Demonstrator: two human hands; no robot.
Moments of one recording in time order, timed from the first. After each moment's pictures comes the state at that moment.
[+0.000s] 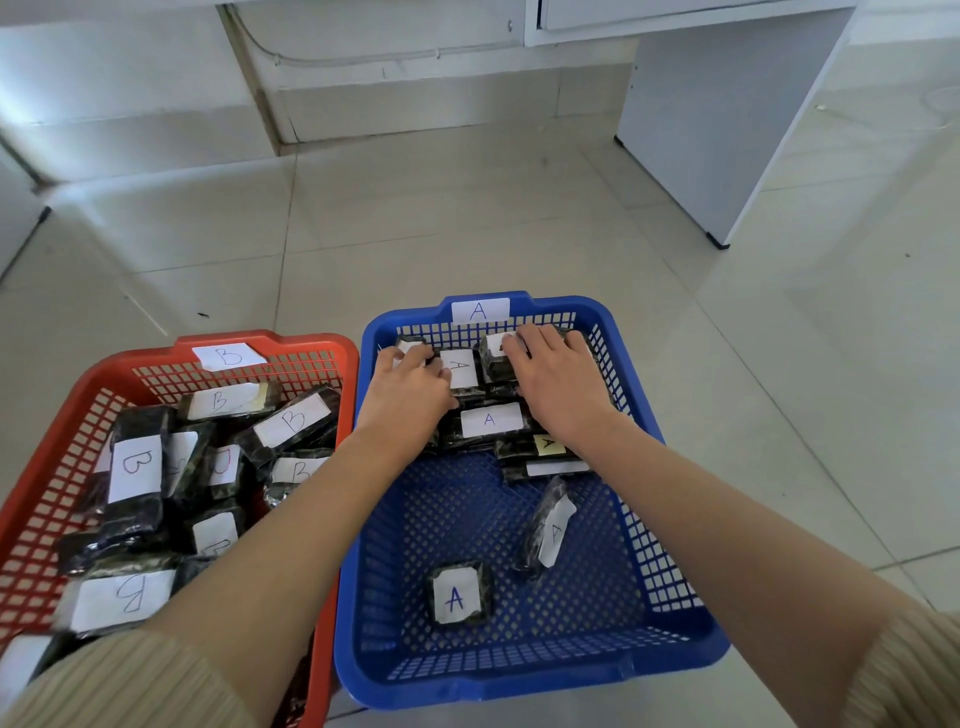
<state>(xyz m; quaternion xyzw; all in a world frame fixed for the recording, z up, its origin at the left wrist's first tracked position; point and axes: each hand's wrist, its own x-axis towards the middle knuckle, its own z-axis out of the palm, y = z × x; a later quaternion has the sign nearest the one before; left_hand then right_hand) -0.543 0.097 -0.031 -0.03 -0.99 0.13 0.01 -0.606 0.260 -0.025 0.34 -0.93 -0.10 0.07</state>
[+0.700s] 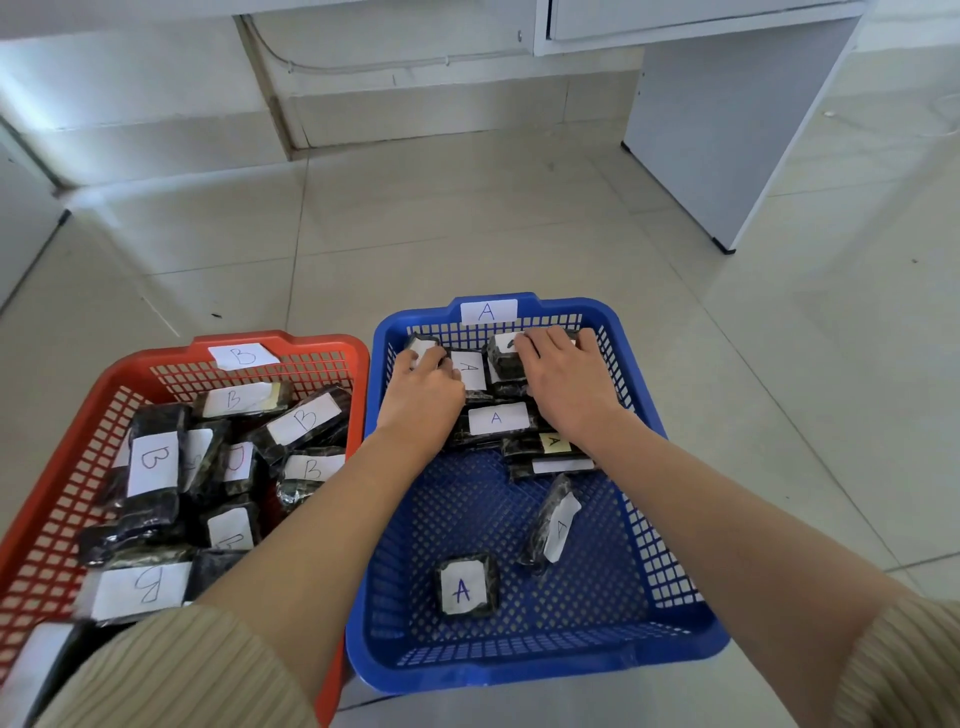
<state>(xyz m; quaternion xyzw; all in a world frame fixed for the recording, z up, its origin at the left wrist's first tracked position) -0.546 0.101 -0.040 -0.02 -0.98 0.17 0.01 -0.608 0.261 -0.024 0.34 -0.93 -0.10 0.08</state>
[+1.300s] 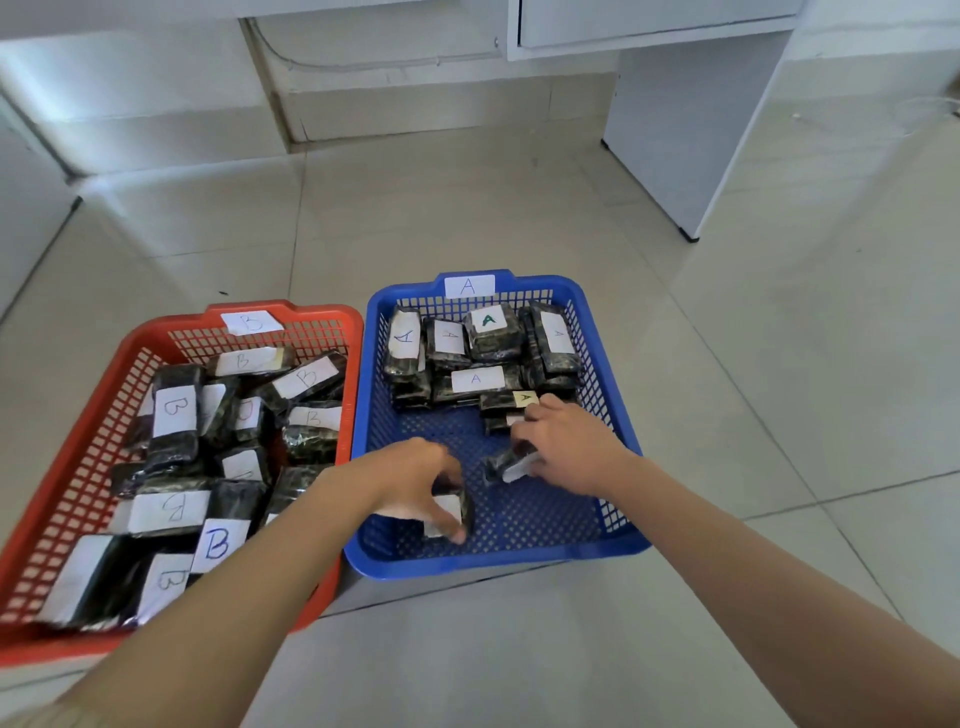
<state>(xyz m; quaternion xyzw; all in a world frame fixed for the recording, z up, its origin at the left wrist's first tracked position) -0.443 0.132 -0.011 -0.08 -0.93 -0.15 -0.32 -0.526 0.325 -0.022 0.45 -0.89 -0.04 -0.11</state>
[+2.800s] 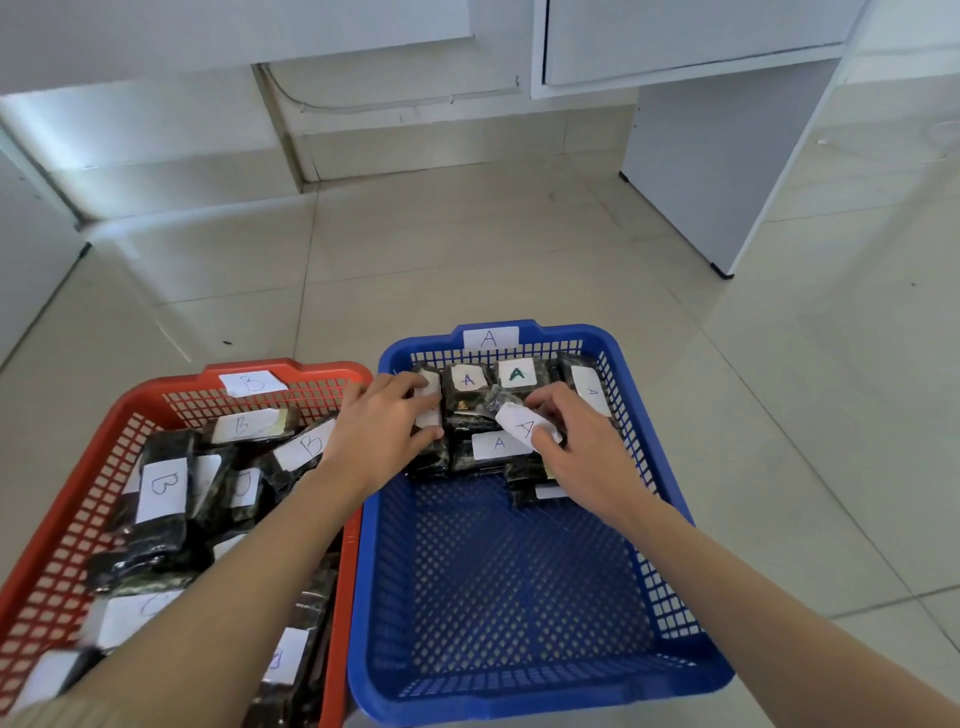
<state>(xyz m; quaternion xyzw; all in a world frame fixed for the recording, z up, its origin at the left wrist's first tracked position) -0.516 0.067 -0.017 0.01 -1.00 -0.02 0.05 -0.564 0.289 -0.024 0.25 -0.88 0.40 -0.04</state>
